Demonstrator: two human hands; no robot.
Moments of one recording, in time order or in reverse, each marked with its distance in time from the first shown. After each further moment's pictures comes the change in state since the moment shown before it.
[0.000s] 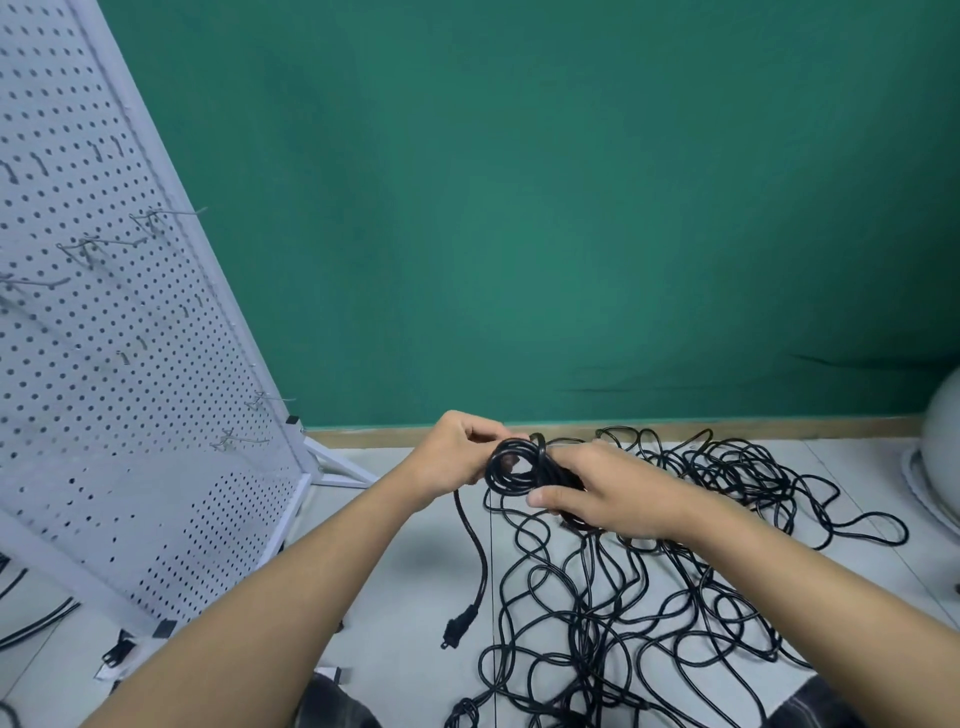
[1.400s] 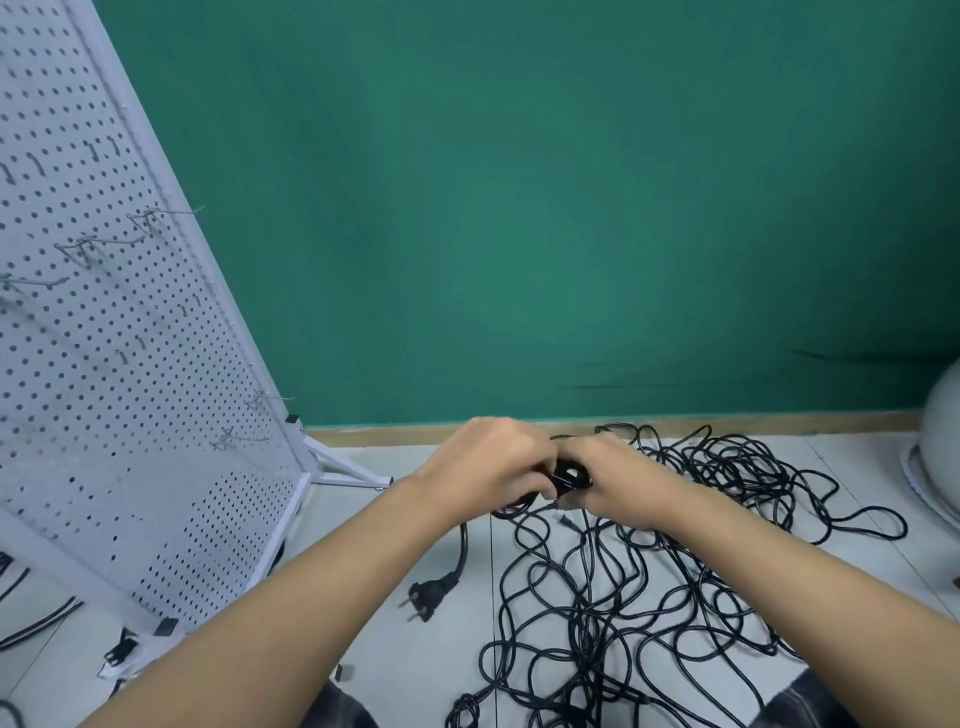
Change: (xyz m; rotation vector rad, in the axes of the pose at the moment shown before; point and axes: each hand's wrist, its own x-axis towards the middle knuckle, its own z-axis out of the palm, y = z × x) left_hand -0.017 0.038 0.023 1.024 -0.068 0.627; right_hand 0.011 0.038 0.013 -0.083 0.009 0.193
